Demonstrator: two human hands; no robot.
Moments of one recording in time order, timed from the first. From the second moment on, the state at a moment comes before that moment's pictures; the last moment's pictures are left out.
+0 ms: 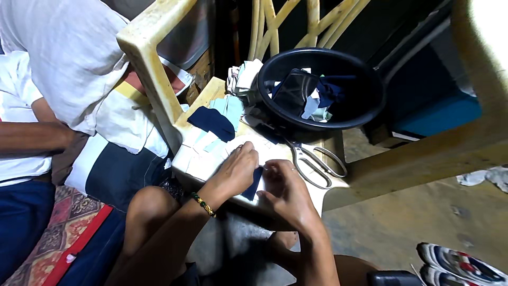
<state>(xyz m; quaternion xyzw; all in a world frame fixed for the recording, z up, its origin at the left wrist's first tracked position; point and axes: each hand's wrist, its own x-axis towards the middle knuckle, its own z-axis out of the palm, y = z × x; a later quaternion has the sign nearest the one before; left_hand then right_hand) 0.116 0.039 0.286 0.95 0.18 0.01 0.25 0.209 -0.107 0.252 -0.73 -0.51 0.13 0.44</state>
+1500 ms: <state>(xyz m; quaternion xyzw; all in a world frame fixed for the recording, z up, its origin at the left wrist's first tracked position) 0.029 0.098 0.290 0.88 0.38 0.19 0.23 0.206 -0.106 0.249 -0.73 -0.55 0.10 0.39</state>
